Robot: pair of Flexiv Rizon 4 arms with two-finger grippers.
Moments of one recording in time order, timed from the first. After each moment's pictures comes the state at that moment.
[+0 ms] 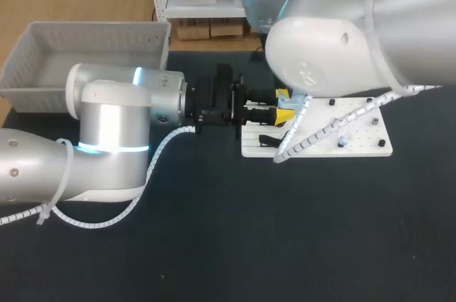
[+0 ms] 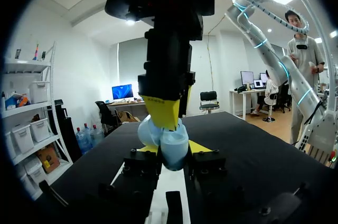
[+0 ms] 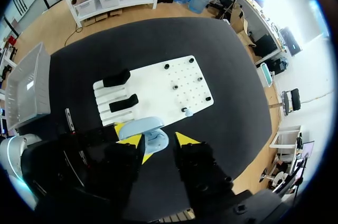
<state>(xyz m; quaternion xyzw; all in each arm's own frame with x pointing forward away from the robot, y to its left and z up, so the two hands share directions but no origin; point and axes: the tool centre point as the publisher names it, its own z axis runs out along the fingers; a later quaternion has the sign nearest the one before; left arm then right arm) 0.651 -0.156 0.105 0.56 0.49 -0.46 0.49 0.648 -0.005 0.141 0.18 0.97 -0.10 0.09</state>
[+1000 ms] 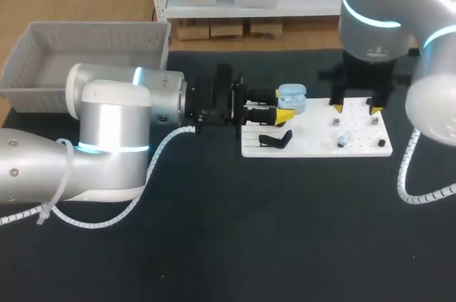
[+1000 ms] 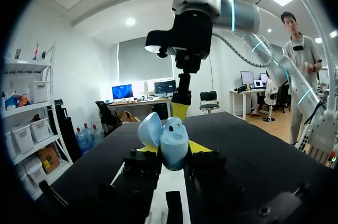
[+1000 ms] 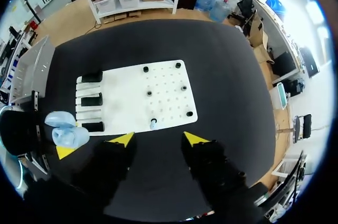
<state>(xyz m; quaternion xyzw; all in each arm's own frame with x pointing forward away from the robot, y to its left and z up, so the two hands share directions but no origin) 0.651 -0.155 0.105 0.56 0.49 -0.46 0.49 0.633 -0.101 0.114 0.09 0.99 -0.04 0.12</state>
